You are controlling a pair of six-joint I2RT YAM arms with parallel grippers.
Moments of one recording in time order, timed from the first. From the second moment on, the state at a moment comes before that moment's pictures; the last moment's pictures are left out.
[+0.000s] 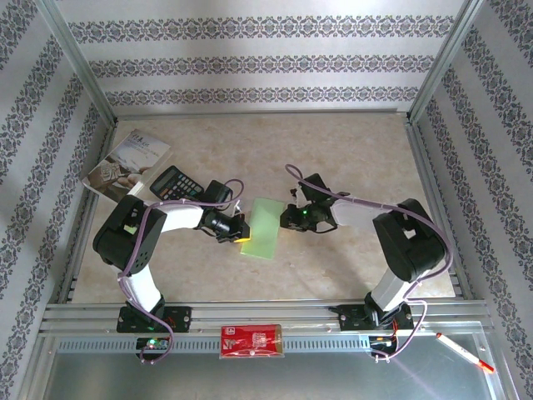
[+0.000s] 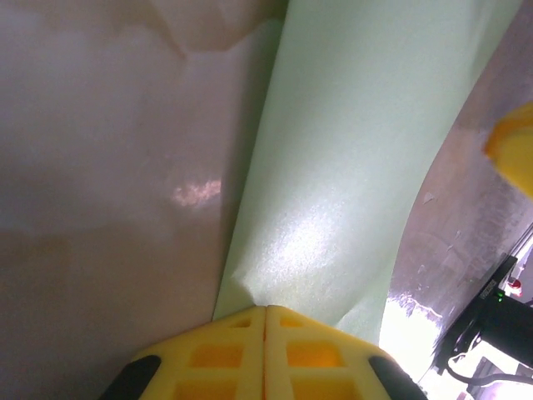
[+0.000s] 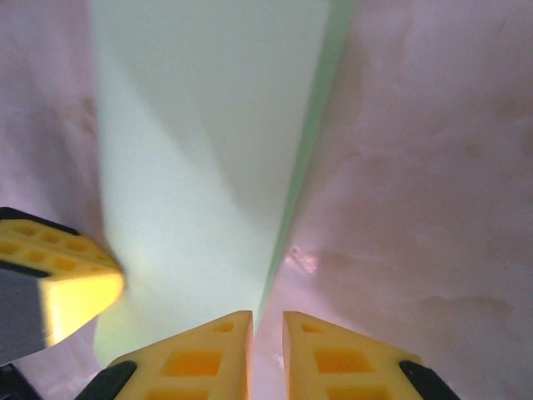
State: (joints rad) left arm -0.44 1.76 0.83 -0.26 0.65 -0.59; right arm 0.50 1.66 0.84 -0.25 -0.47 0.62
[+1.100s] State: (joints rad) left arm -0.44 1.76 0.83 -0.28 0.66 -0.53; right arm 0.67 2.02 1.15 -0.13 -0.54 0.77
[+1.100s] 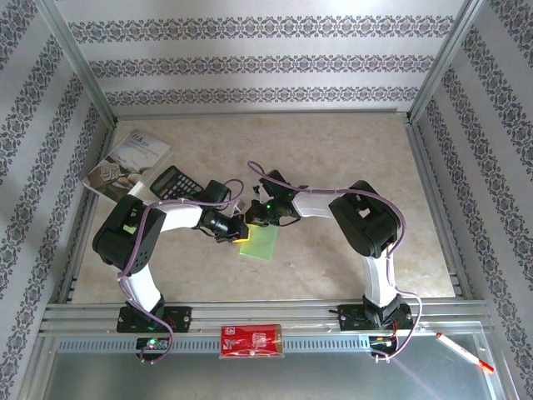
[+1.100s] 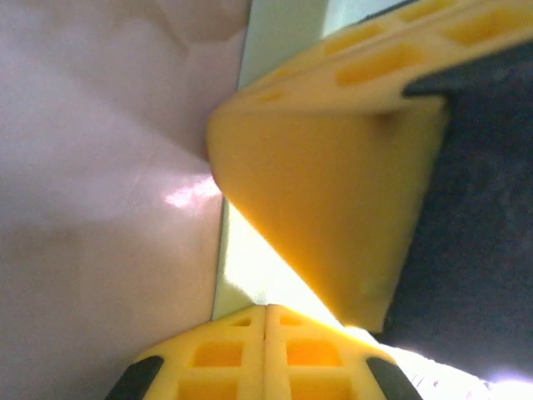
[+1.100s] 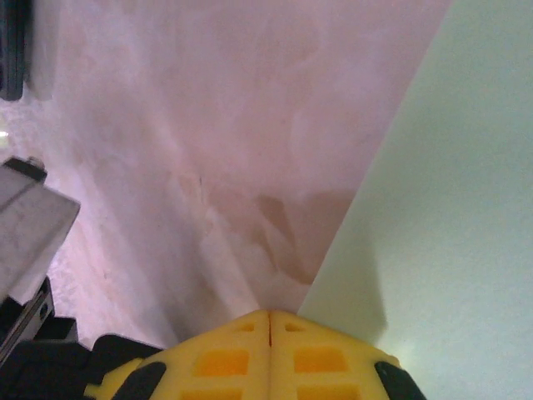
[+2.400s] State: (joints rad) left arm -0.45 1.76 0.85 -0.33 0.61 -0.45; right arm 0.54 2.11 1.31 -0.21 -0.52 0.78
